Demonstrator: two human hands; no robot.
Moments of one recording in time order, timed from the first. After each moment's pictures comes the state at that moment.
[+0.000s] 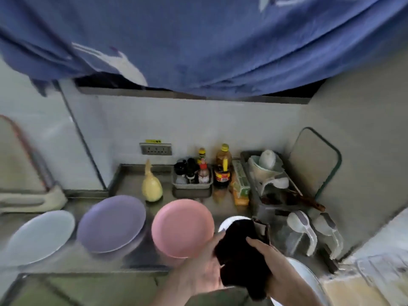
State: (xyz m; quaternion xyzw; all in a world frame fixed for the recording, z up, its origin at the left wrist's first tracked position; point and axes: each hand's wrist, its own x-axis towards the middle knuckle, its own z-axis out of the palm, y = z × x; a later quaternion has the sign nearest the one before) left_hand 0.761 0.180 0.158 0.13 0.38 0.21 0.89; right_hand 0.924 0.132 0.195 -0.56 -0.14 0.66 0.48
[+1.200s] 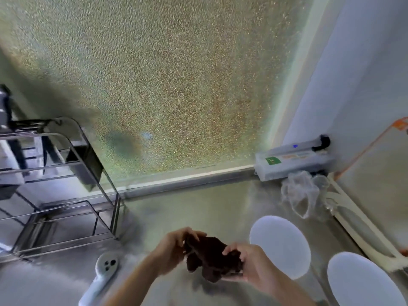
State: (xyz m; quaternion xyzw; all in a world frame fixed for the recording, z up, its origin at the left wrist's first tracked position) left_hand 0.025 -0.075 0.088 -0.03 0.58 0.69 0.42; right_hand 0.136 0.135 0.119 -0.30 -0.45 0.81 -0.22
